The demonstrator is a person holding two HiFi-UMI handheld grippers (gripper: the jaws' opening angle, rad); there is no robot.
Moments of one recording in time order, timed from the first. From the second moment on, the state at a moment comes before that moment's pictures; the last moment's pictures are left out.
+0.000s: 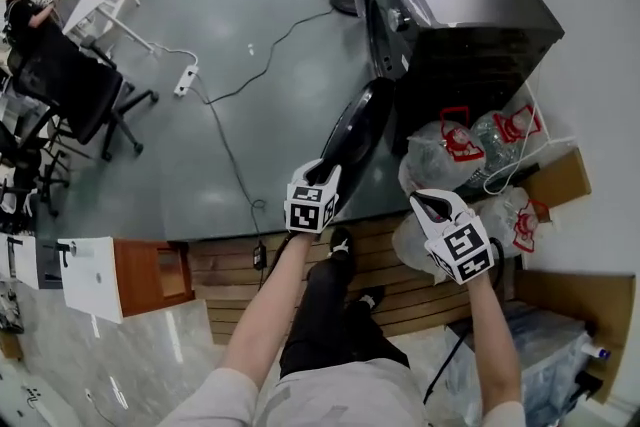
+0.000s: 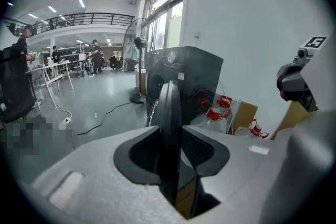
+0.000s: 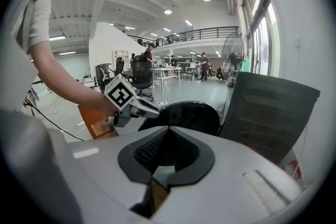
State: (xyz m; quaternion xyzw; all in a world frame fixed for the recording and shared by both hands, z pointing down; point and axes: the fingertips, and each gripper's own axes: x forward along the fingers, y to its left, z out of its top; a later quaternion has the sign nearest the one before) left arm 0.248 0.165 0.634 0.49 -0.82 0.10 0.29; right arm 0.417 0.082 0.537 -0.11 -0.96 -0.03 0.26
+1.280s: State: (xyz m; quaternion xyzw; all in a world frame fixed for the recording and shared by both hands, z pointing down) left arm 0.119 0.197 0.640 0.59 -0.73 0.08 0.34; right arm 0.123 0.099 0.603 -0.33 -0.81 -0.33 0.36
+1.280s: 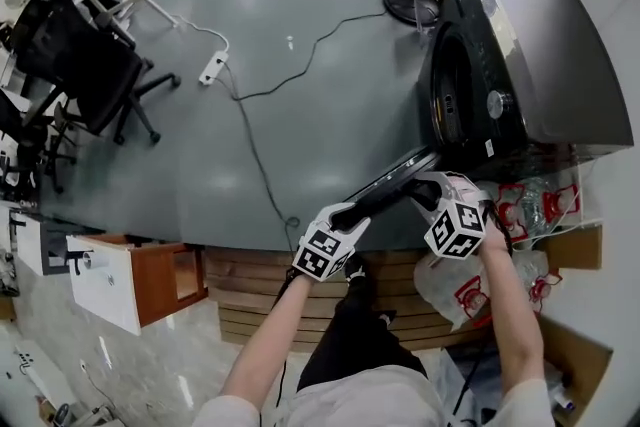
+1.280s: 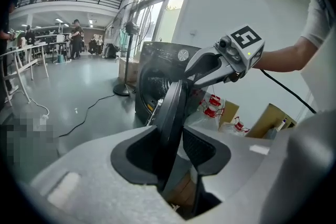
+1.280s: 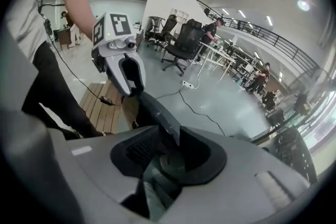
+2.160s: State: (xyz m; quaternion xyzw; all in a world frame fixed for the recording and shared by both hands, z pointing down) left arm 0.019 0.188 0.649 0.62 -0.69 0.09 0.36; right arm 0.047 0.091 0.637 -0.32 -0.79 -0.31 0.42
